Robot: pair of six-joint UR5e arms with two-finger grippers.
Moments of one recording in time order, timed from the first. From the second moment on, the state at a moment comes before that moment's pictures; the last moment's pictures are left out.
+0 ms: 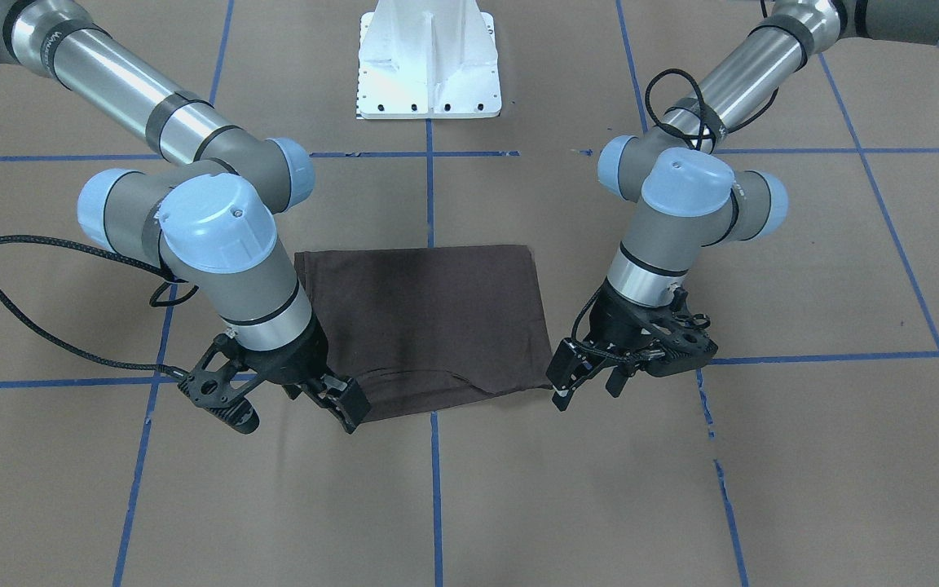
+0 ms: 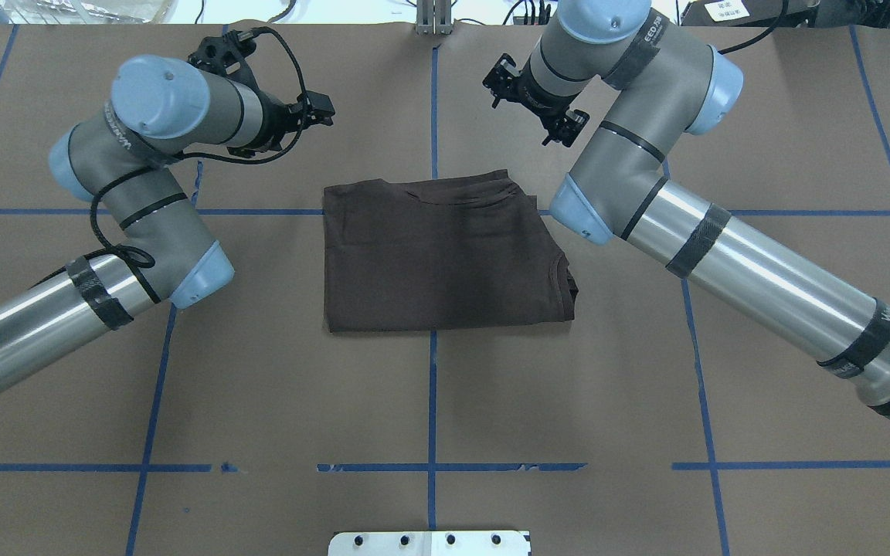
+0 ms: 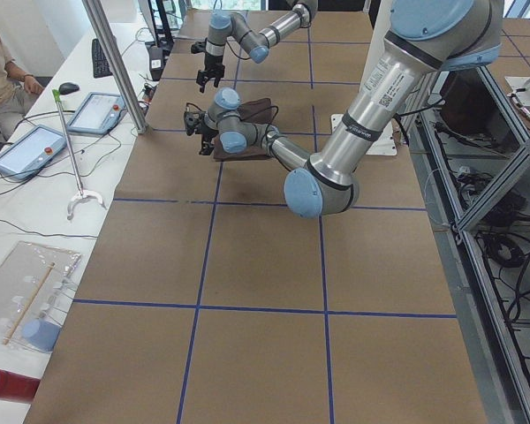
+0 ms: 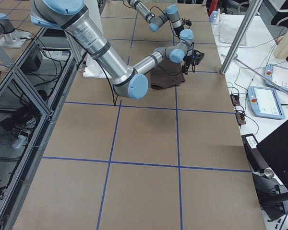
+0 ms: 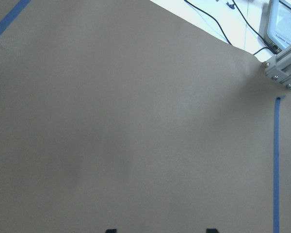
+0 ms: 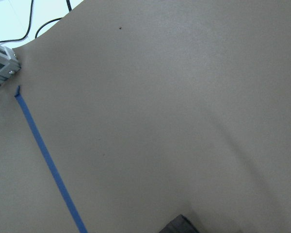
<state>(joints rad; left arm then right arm) -0.80 -2.20 -1.36 -2.27 -1.79 -1.44 0.83 -0.75 1.27 -1.23 1.94 1.62</state>
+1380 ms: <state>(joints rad) -1.42 -1.87 -1.50 -1.78 -2.24 -0.05 1.47 -1.18 1.31 -1.58 2.35 0.14</state>
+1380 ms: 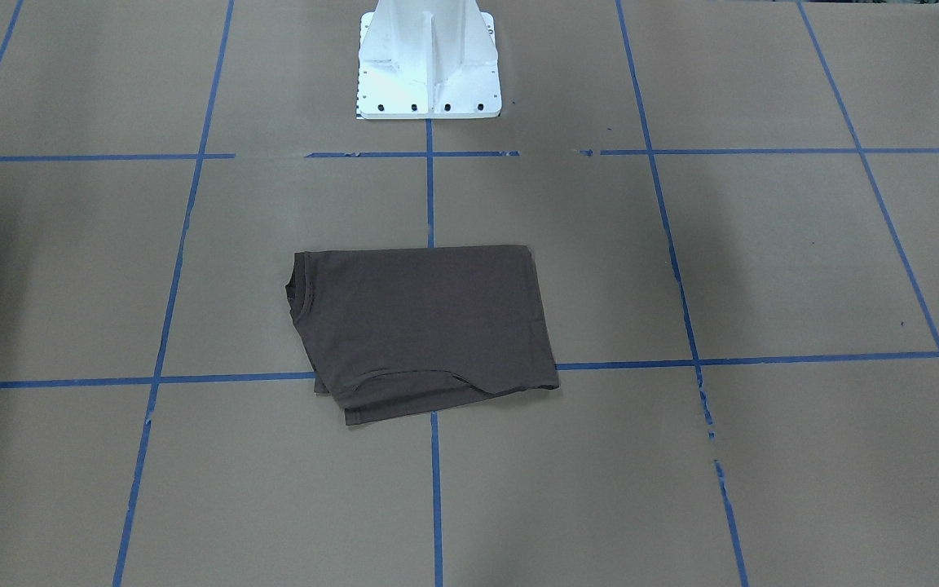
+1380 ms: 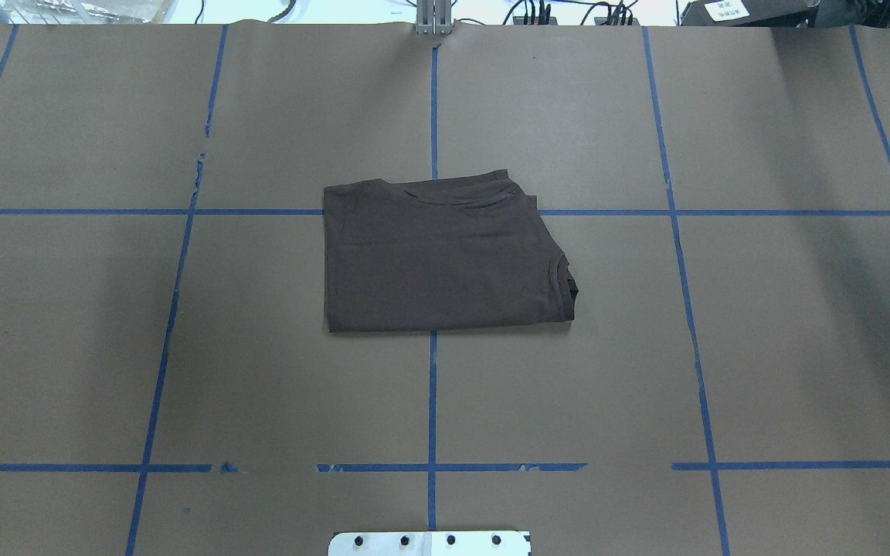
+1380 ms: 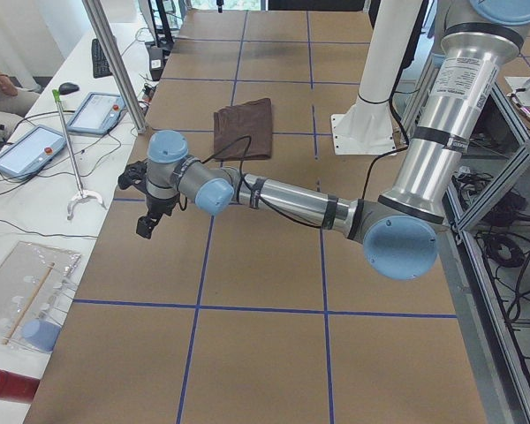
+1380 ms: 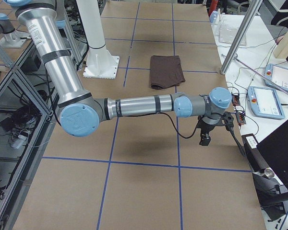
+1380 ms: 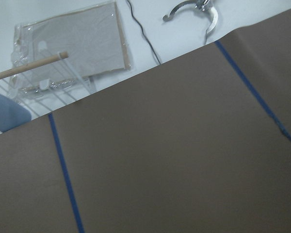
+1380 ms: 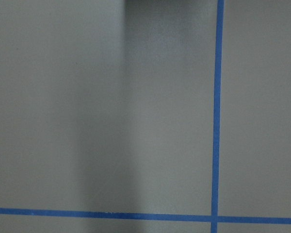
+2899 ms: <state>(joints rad) -1.41 -1.76 -1.56 -1.88 -2.35 -0.09 1.43 -1.24 1.44 -1.59 2.34 0.15</state>
